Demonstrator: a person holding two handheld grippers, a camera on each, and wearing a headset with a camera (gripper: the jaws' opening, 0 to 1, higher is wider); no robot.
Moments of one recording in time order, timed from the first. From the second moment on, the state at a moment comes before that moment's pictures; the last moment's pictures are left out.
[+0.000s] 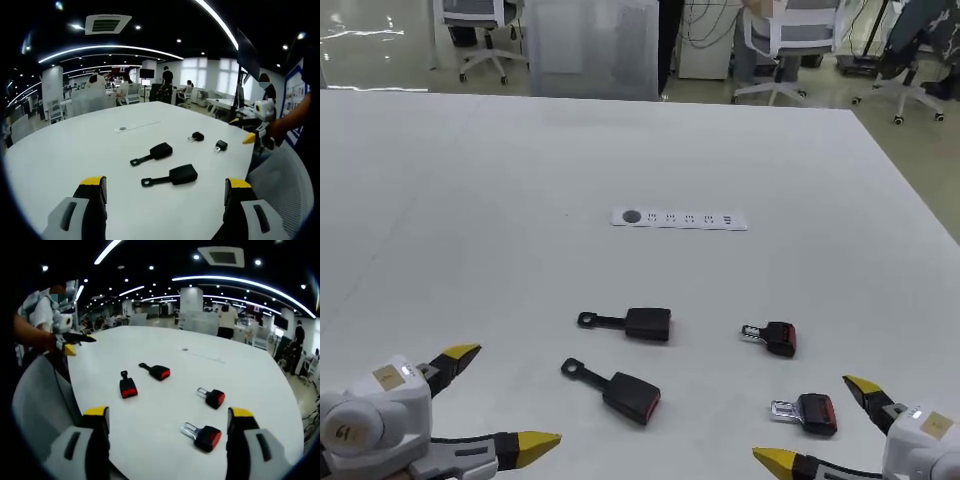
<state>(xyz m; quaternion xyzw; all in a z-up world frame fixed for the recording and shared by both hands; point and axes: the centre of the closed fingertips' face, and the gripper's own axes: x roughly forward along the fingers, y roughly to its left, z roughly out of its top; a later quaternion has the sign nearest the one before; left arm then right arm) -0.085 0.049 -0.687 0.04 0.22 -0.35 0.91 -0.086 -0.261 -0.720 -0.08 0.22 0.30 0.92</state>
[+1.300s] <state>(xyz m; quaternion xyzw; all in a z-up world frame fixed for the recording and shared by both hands) -0.085 0.041 -0.680 0.05 0.21 -0.36 0.91 -0.087 -0.266 -0.718 -0.08 0.22 0.30 0.92</state>
